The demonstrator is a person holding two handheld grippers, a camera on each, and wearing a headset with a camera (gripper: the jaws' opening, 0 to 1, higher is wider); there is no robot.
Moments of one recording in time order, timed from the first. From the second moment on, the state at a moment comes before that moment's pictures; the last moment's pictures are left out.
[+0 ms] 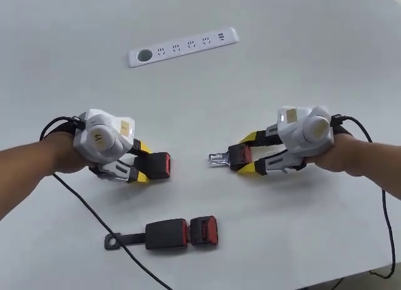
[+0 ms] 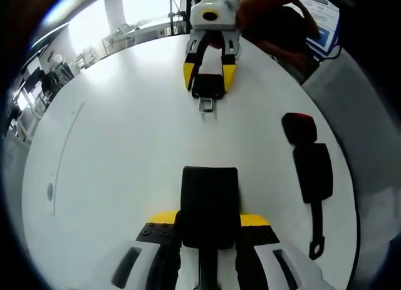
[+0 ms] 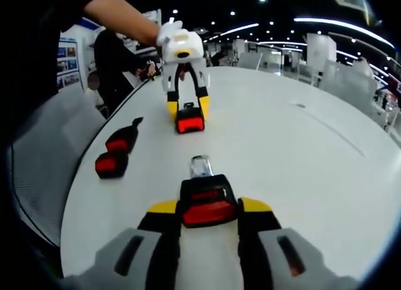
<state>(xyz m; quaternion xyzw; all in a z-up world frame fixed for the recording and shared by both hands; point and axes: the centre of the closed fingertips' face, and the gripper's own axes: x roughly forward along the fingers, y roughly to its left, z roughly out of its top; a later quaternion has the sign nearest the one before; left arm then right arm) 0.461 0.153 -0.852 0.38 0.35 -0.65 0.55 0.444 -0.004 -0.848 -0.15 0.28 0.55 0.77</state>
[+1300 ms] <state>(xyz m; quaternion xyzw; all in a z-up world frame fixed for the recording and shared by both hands) 0.462 0.153 -0.853 0.41 0.36 -0.65 0.54 0.460 0.084 -0.853 -0.15 0.26 0.57 0.76</state>
